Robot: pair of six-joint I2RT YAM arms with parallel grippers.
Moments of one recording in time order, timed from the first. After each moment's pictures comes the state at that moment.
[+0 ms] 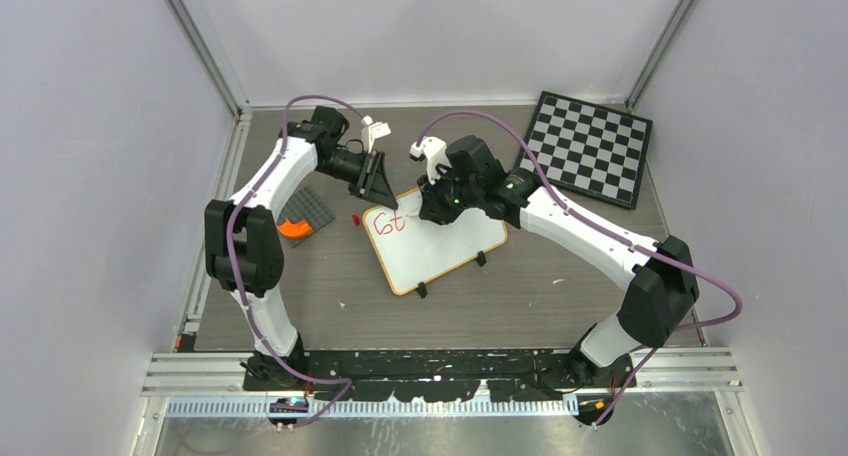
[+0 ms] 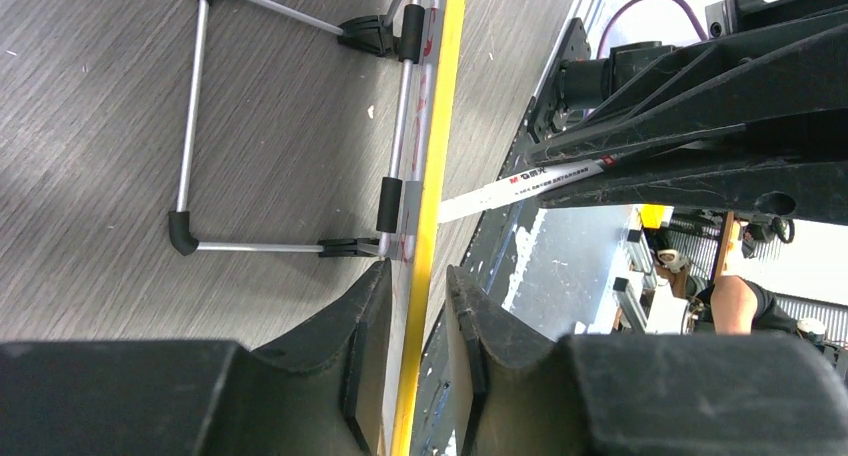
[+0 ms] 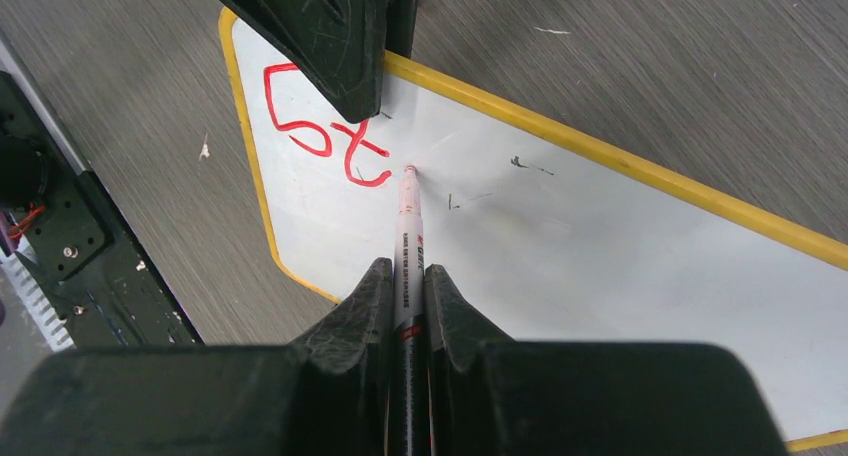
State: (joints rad) left arm -0.22 1.83 1.57 -1.02 1.03 0.21; right arm 0.76 1.54 1.34 -0.47 -0.23 0.02
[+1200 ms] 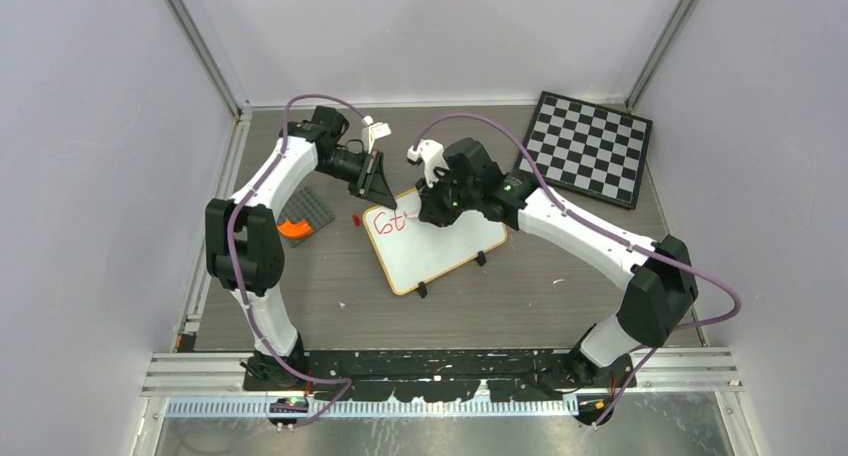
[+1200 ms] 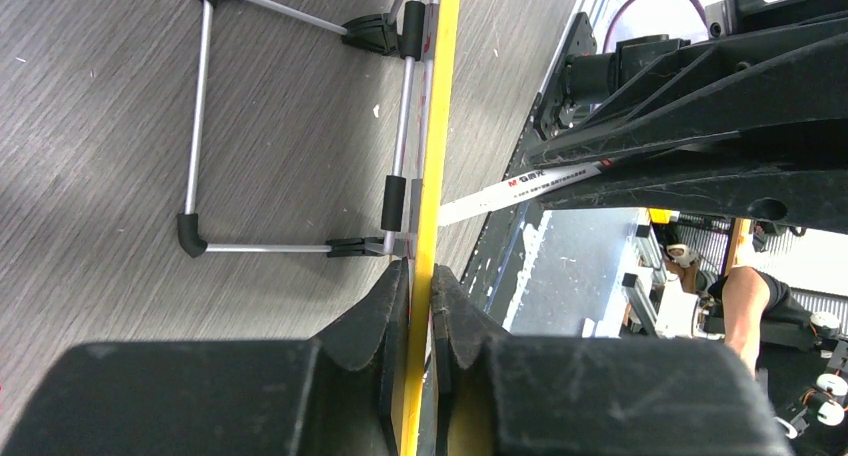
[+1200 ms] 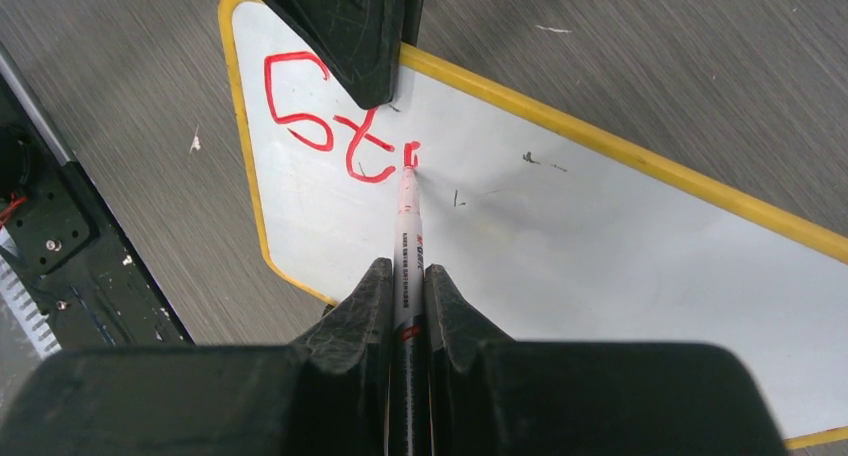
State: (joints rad) left arm -0.22 1.84 1.57 -1.02 1.03 0.23; right arm 0.77 1.55 1.34 -0.47 -0.22 0.00
